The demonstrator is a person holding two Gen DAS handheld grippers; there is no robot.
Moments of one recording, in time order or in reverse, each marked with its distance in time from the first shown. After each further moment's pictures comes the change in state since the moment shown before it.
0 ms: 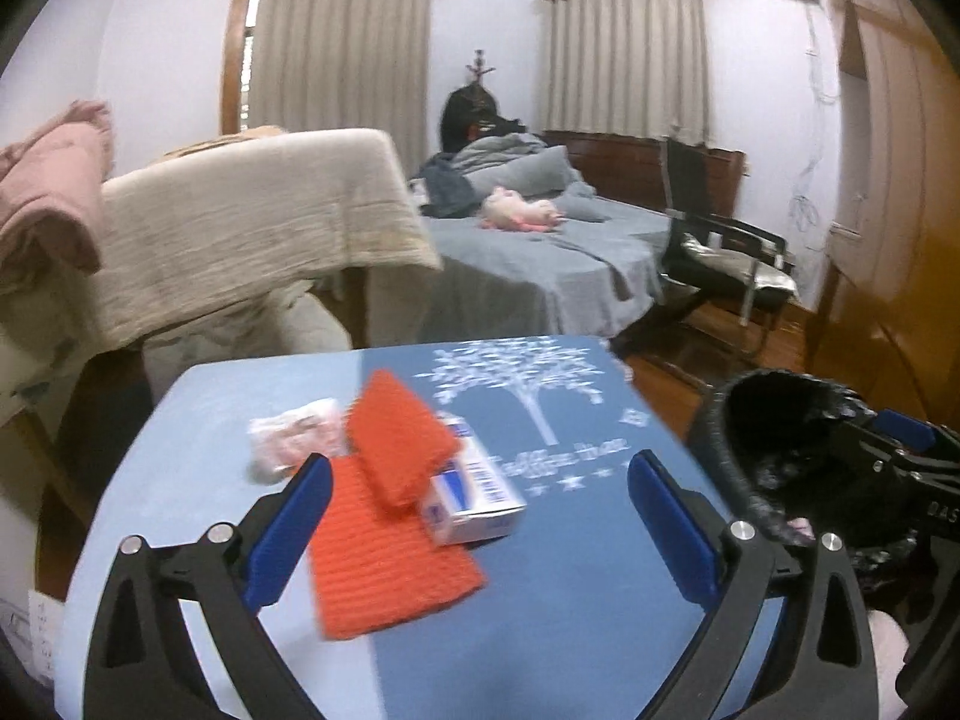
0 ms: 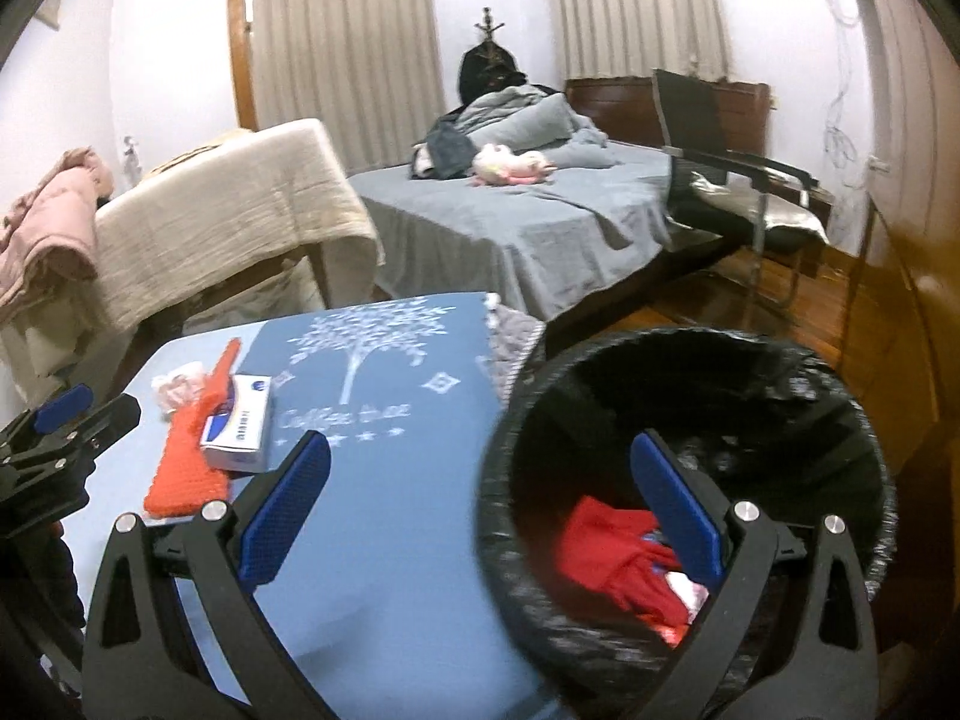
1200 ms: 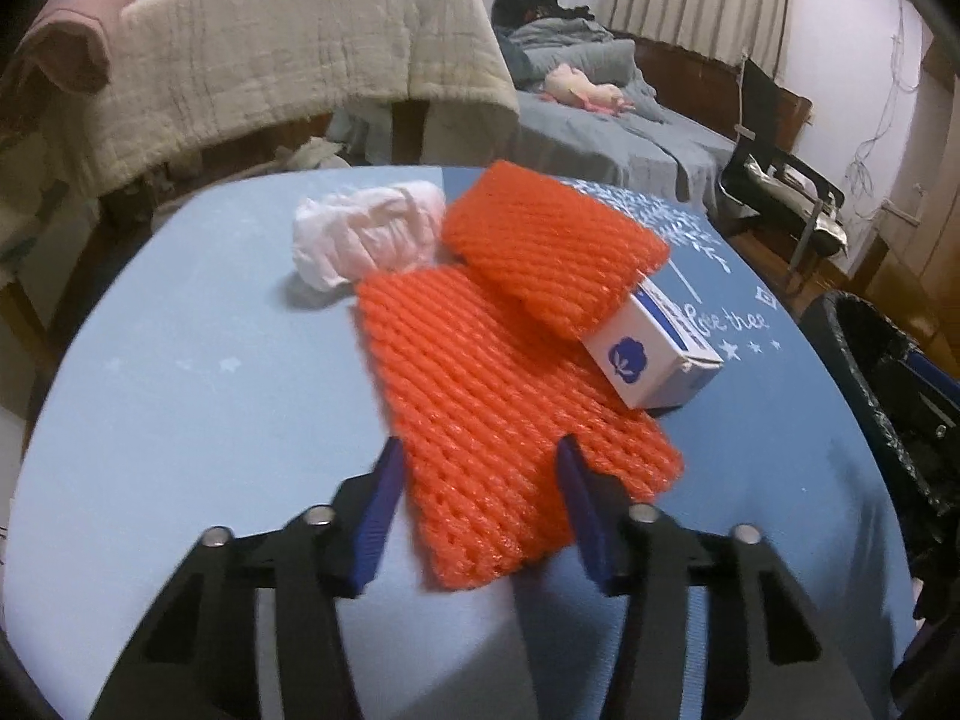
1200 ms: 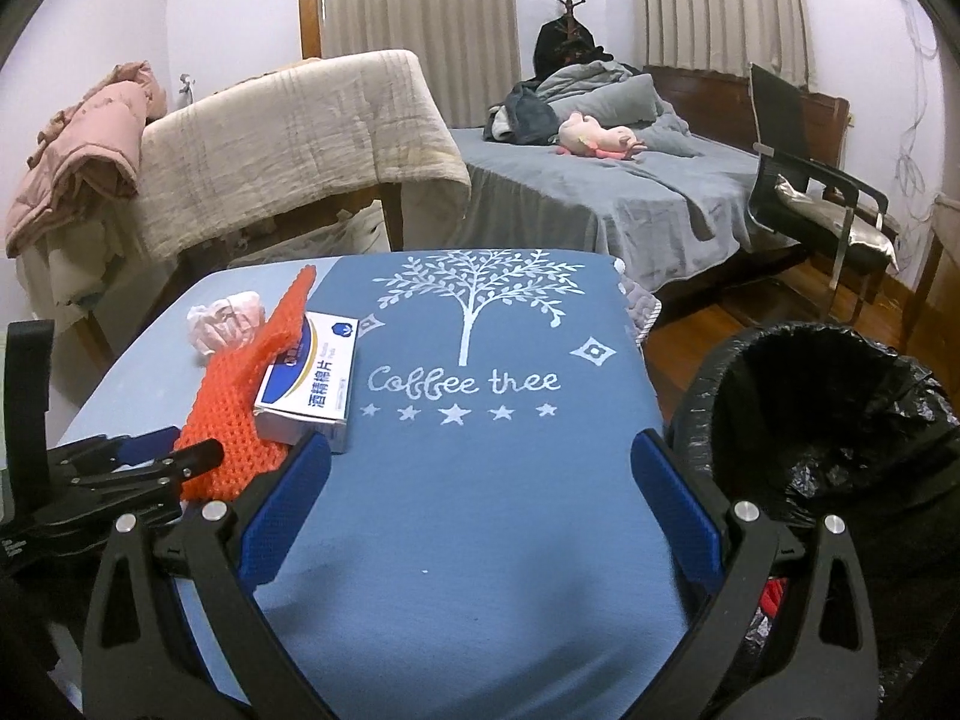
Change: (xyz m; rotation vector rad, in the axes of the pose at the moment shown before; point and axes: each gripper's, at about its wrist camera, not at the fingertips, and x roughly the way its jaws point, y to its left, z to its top) left arm 0.082 0.074 -0.065 -0.116 0.308 0.001; right arm 0.067 0.088 -0.020 -0.122 0.070 0.096
